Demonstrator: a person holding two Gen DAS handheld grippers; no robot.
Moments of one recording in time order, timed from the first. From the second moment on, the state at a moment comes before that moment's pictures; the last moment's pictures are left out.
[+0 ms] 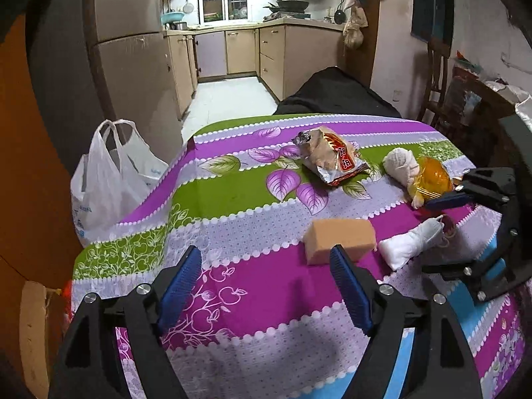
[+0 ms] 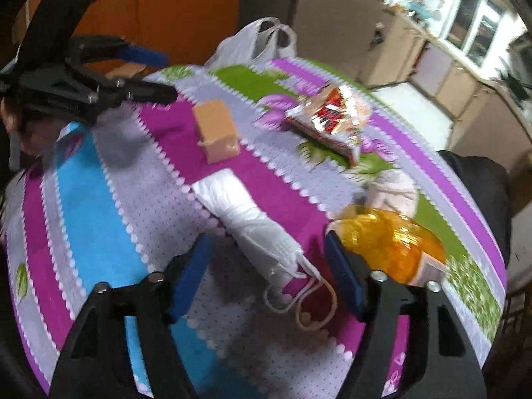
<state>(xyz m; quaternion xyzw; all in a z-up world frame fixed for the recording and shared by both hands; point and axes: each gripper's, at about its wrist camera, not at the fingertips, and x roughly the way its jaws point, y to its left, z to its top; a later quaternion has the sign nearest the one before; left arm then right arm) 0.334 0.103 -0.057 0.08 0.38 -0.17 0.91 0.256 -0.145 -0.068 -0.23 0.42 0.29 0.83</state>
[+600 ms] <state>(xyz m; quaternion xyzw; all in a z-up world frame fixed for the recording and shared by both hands) 0.324 0.051 -0.069 0.12 0.36 -0.28 0.88 0.179 -0.210 -0.071 0.05 0.44 0.21 0.87</state>
